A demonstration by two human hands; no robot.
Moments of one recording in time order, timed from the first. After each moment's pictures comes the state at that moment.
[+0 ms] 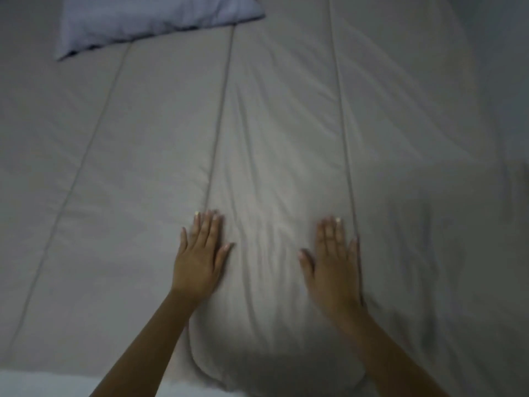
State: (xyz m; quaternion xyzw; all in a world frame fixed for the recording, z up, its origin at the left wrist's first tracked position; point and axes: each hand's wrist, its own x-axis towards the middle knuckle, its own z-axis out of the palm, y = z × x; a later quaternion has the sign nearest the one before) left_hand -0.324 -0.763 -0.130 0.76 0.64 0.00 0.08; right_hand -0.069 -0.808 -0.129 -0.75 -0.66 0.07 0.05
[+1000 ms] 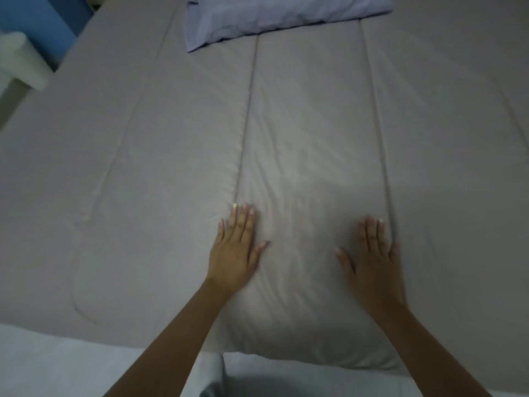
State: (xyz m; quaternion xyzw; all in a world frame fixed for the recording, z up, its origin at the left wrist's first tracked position) left_hand -0.668 -0.760 -0.125 0.80 0.59 0.03 0.05; right_hand -0.402 -0.809 -0.119 -0.76 -0.64 0.10 0.02
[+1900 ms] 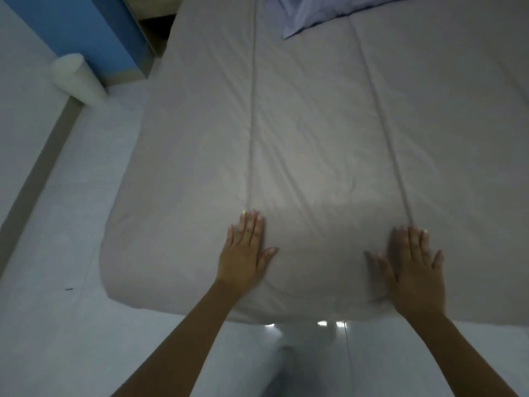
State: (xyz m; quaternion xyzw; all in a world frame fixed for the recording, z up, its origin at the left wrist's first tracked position) left_hand -1.046 -0.791 -0.120 0.83 0.55 -0.03 0.04; right_hand -0.739 -0.882 -0.113 -0.81 -0.56 0.14 0.05
